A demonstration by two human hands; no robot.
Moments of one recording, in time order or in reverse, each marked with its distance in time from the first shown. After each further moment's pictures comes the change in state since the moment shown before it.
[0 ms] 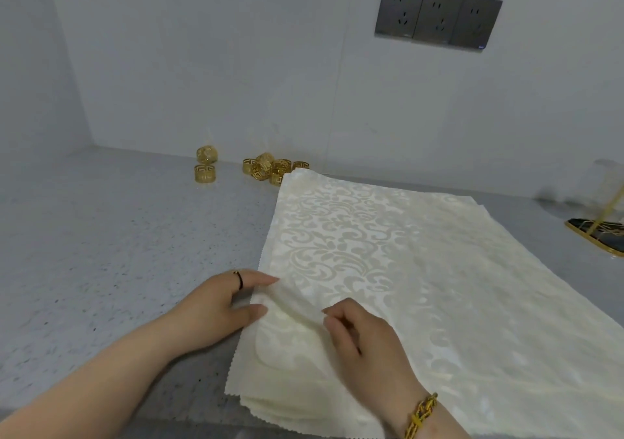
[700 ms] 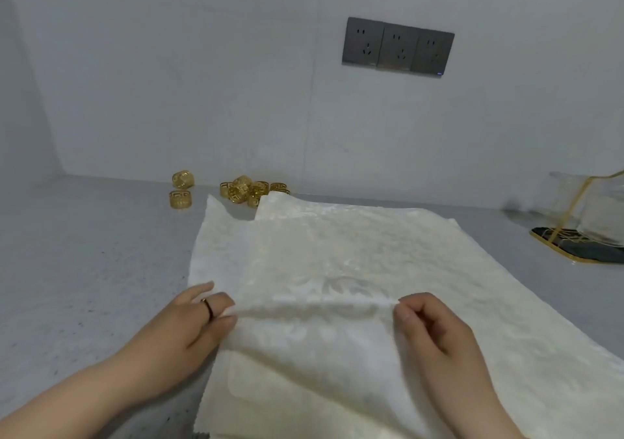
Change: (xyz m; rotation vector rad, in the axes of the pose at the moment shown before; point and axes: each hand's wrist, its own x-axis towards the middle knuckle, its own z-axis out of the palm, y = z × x) left_hand -0.010 0.021 -0.015 0.239 0.060 0.184; right_hand -0.014 -0.020 -0.082 0.281 0.331 0.196
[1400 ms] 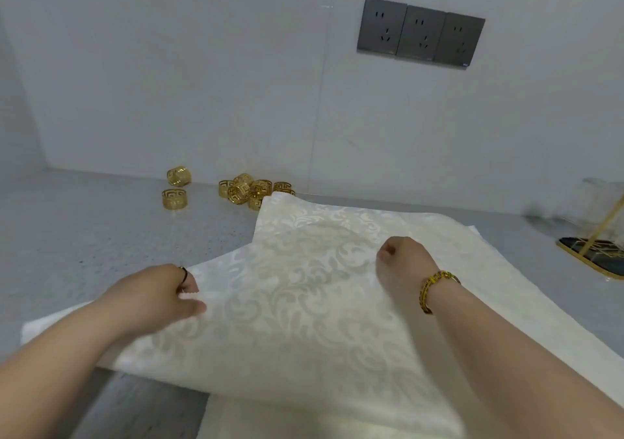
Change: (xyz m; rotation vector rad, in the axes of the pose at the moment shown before) left_hand 0.068 -0.057 -0.027 0.322 -0.197 -0.516; right_hand 0.178 0.072 0.035 -0.650 -0.234 0.275
